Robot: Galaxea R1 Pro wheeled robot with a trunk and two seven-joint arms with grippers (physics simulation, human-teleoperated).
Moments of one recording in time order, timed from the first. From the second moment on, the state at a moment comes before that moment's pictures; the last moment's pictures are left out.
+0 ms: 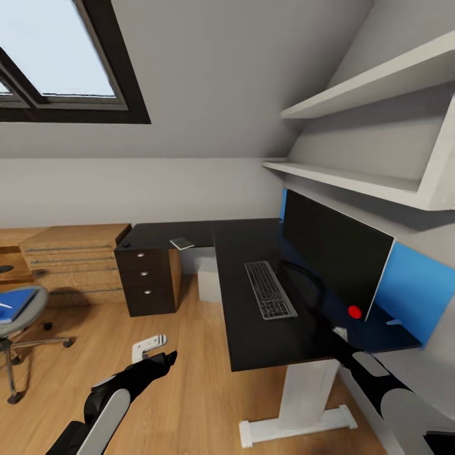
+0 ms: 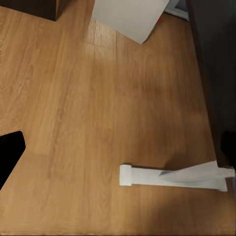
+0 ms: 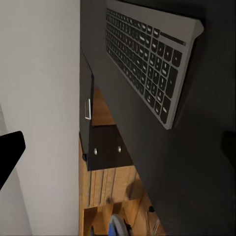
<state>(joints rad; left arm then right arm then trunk) -0.19 0.13 -0.25 -1.52 0.77 0.59 0.48 -0.73 -0.20 -0.01 -0.29 -1.39 0.38 0.37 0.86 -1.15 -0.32</state>
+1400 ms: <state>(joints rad) -0.19 0.13 -0.25 -0.80 0.75 0.14 0.47 -0.55 0.01 0.00 -0.12 -0.76 -0.28 0.53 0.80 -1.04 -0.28</state>
